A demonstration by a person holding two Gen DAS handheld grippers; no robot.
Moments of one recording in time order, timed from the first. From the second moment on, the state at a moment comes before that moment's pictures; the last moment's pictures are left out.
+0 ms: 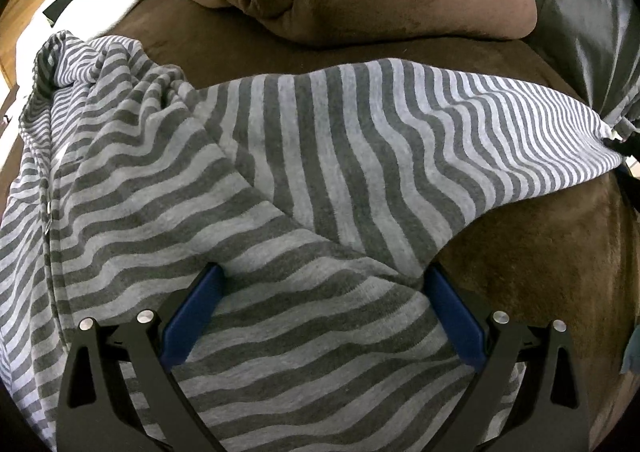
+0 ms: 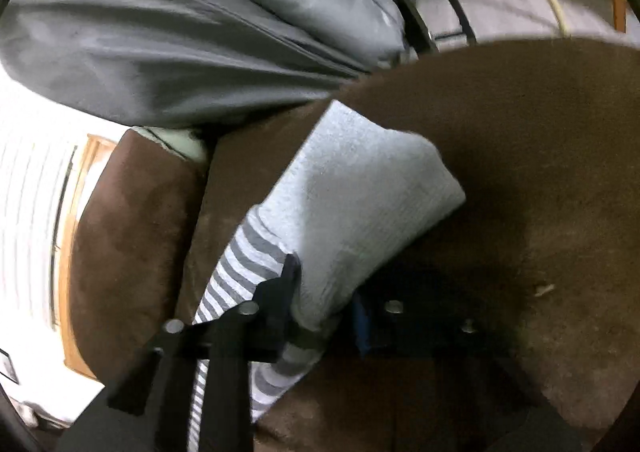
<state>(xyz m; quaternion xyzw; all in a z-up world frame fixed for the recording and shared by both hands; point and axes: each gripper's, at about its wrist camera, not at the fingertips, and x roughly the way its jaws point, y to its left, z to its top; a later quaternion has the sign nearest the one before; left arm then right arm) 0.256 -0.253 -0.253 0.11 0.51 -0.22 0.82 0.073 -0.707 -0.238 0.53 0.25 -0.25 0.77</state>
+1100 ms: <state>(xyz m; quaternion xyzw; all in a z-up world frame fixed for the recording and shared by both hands) 0.250 -0.234 -0.204 0.06 0.51 -0.24 0.83 0.124 -0.584 -0.024 0.24 0.22 -0.15 0.93</state>
